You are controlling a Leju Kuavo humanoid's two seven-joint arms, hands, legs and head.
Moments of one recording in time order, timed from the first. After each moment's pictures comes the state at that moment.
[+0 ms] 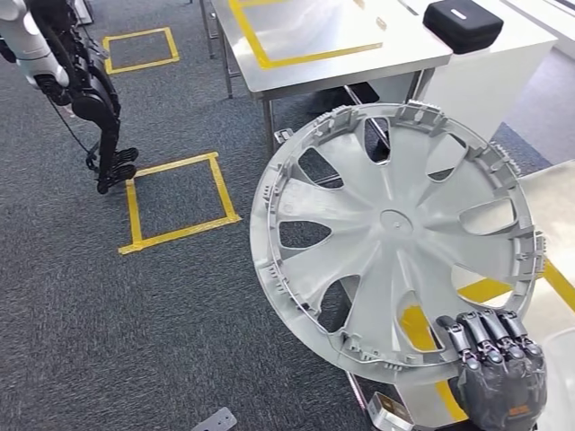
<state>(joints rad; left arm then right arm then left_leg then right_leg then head) -0.11 -0.18 0.42 -0.22 -1.10 0.04 0.05 0.26 0.19 -0.07 -1.92 1.57 -0.68 -0.69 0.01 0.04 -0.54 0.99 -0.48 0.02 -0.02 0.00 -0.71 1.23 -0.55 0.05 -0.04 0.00</state>
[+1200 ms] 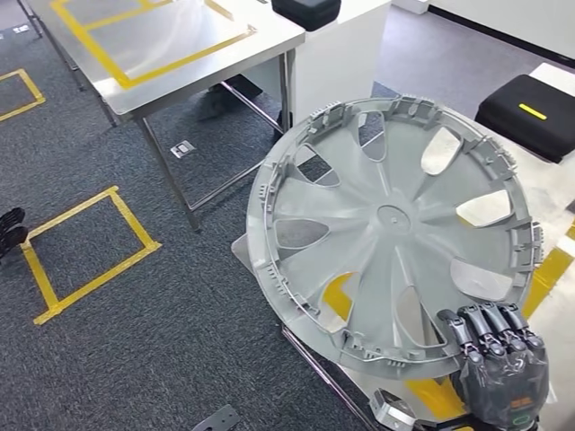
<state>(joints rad) -0.12 -0.19 0.42 -0.22 -1.11 0.03 0.05 0.24 0.12 -0.03 -1.92 1.57 -0.66 -0.61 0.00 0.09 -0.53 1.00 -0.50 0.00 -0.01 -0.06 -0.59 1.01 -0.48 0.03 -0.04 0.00</state>
